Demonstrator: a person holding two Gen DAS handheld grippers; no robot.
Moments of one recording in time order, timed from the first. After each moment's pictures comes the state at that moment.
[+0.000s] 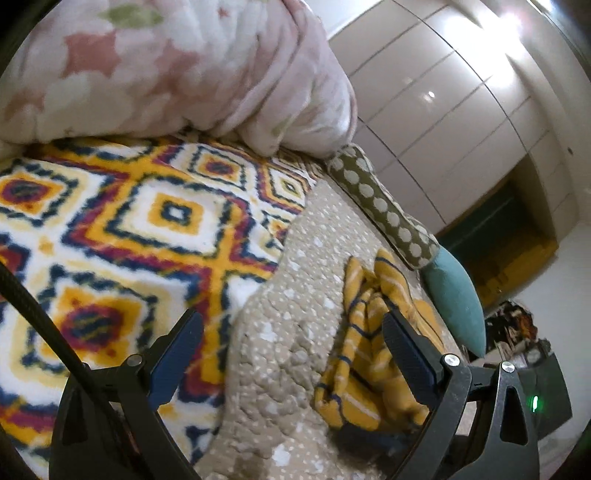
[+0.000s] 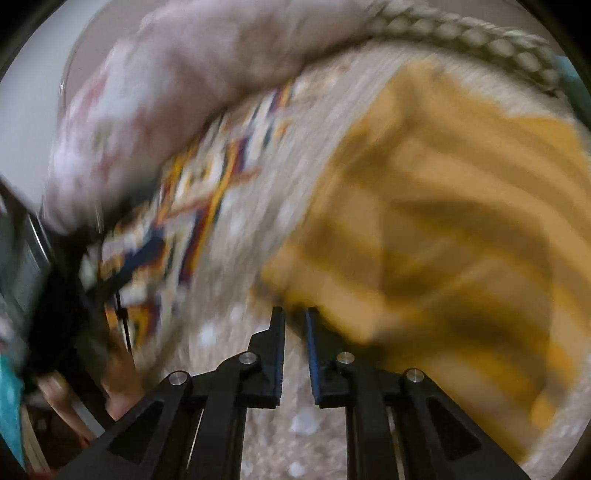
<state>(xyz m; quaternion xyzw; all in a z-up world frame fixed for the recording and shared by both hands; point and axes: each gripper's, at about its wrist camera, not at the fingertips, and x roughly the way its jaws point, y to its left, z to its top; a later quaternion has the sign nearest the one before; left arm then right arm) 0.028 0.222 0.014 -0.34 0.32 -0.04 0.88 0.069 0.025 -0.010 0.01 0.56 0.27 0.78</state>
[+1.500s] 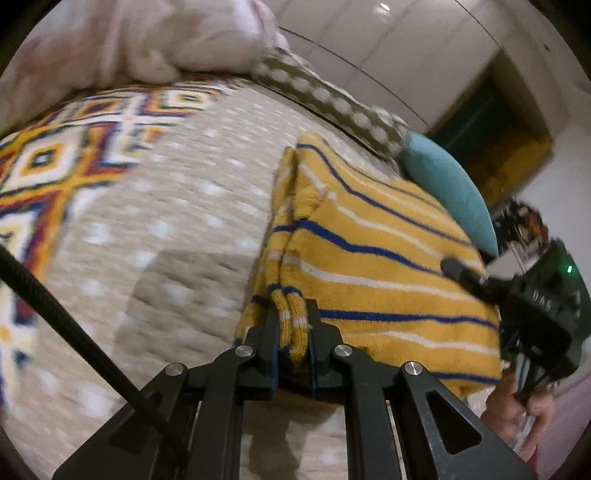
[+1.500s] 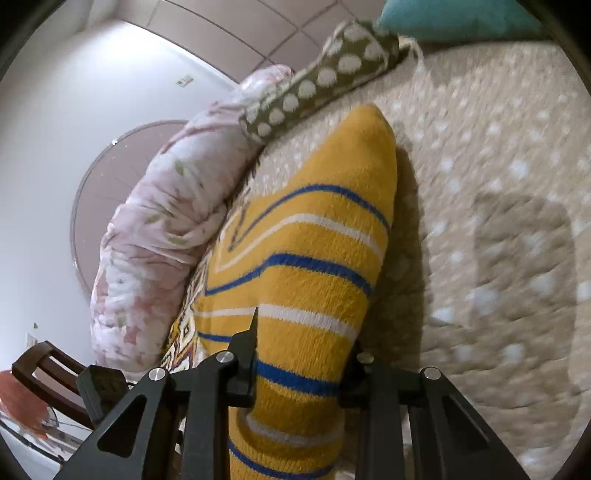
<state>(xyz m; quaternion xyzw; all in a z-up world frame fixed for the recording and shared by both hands) 0.048 0.067 -0.001 -0.21 0.43 -0.13 0.87 0.092 -0.198 0.004 0.33 0.40 0.19 0.83</state>
